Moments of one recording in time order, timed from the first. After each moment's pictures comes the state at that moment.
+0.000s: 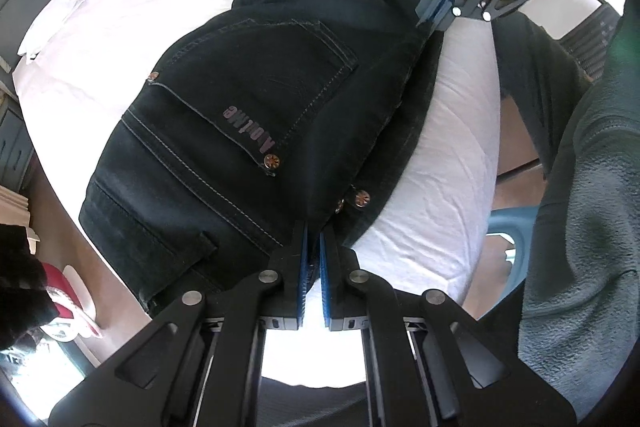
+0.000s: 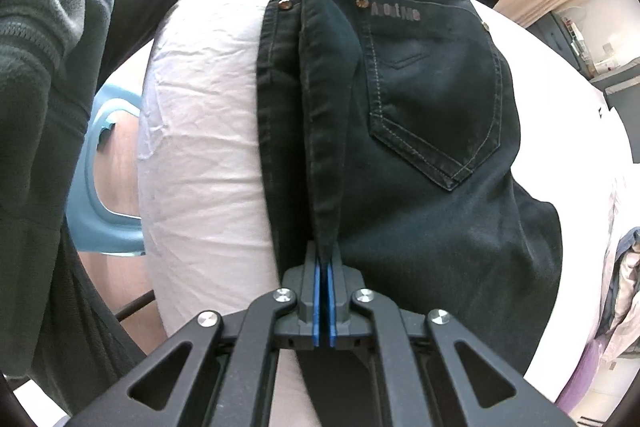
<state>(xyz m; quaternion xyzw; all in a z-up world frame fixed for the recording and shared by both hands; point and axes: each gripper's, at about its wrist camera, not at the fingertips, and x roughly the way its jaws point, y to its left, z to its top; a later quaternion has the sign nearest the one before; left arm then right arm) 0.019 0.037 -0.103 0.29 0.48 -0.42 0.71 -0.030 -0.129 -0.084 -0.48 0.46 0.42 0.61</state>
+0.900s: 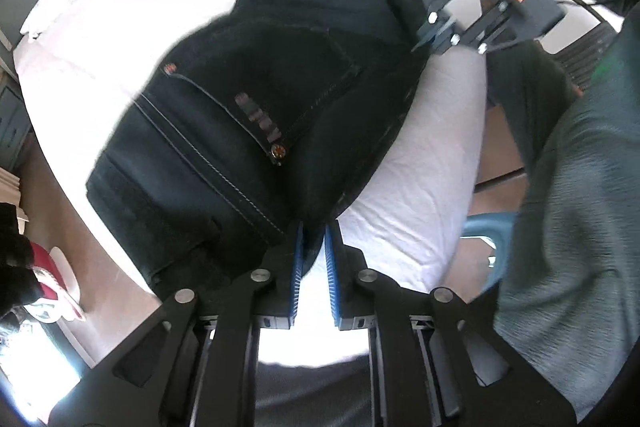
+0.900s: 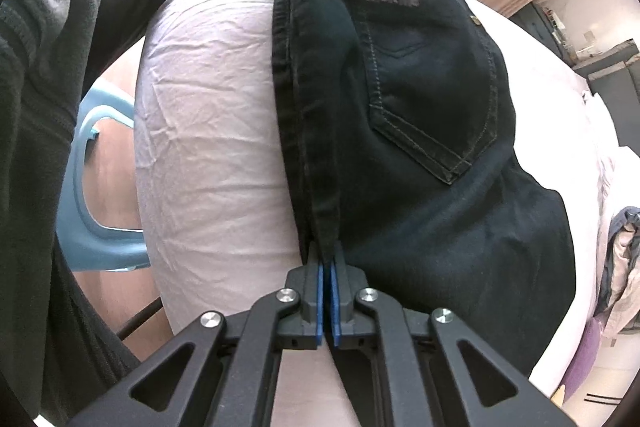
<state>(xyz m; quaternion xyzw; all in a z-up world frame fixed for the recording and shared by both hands) 0.032 0.068 -0.068 0.27 0.49 -0.42 0.71 -0.048 -0.112 -0.103 -0.48 0.45 0.38 0.64</state>
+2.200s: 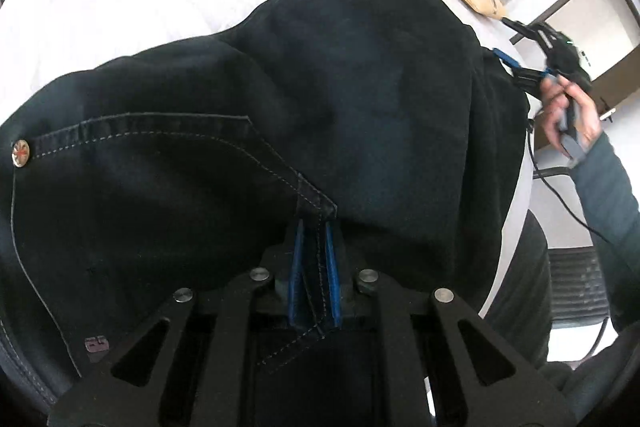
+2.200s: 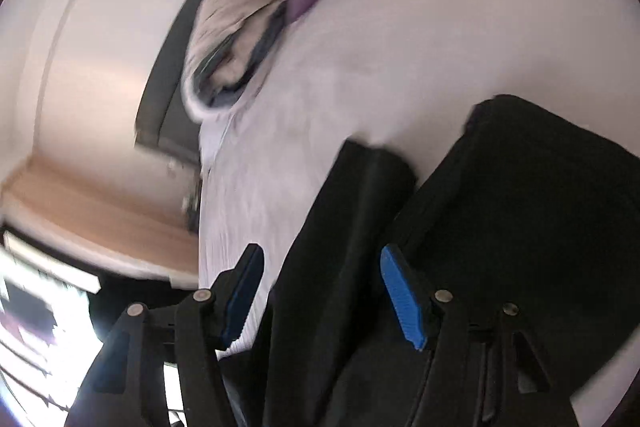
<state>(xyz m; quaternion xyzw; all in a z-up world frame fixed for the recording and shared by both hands) 0.139 -0.061 -0.099 -0.01 0.58 -0.34 0.74 -0.012 -0.592 -0.088 0.52 0.30 -0.05 0.79</state>
